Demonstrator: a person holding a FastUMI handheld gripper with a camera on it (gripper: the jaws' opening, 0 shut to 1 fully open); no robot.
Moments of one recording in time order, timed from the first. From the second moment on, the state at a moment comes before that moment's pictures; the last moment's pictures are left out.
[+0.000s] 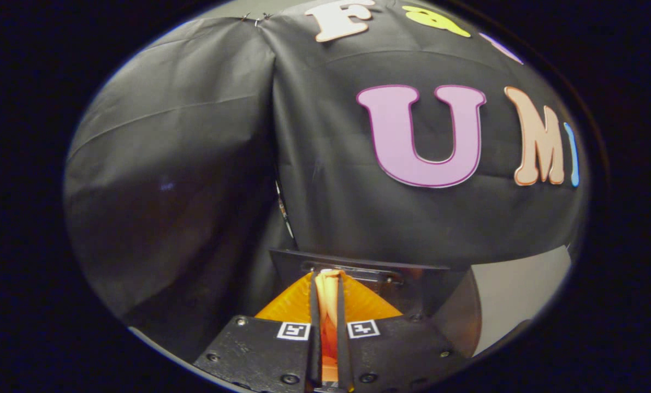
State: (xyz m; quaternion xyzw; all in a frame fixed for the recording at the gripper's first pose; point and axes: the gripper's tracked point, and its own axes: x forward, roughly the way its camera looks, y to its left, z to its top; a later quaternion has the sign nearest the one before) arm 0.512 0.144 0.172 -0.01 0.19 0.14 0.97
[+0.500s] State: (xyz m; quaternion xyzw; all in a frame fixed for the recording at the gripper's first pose) arm 0.539 0.177 0.113 -0.05 0.21 0.15 0.97
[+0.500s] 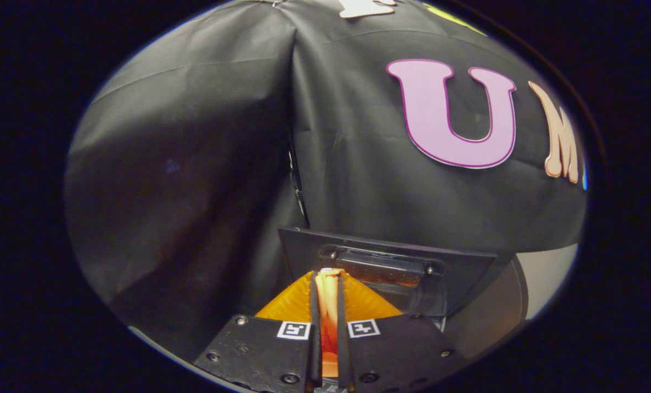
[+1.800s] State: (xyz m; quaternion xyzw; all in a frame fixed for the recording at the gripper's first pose) arm 0.639 0.130 0.133 -0.06 0.11 0.02 0.99
